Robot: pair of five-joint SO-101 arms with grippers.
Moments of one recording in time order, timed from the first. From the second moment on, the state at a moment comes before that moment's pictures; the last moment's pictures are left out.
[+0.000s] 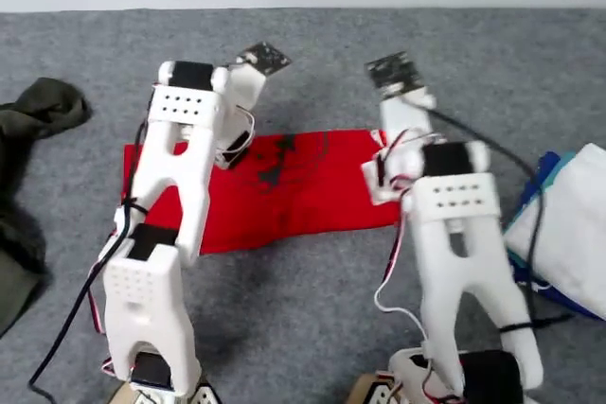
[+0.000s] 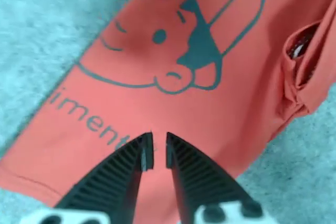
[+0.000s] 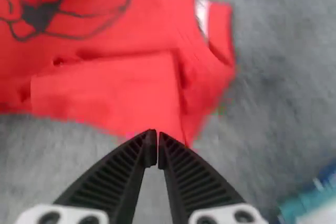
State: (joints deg) left arm 5.3 32.8 -28.8 97.3 -22.5; right arm -11.0 -19.0 27.2 63.1 11.8
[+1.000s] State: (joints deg) left arm 8.1 34.5 -34.2 98.7 -22.5; right arm -5.9 4.2 22.6 62.6 15.2
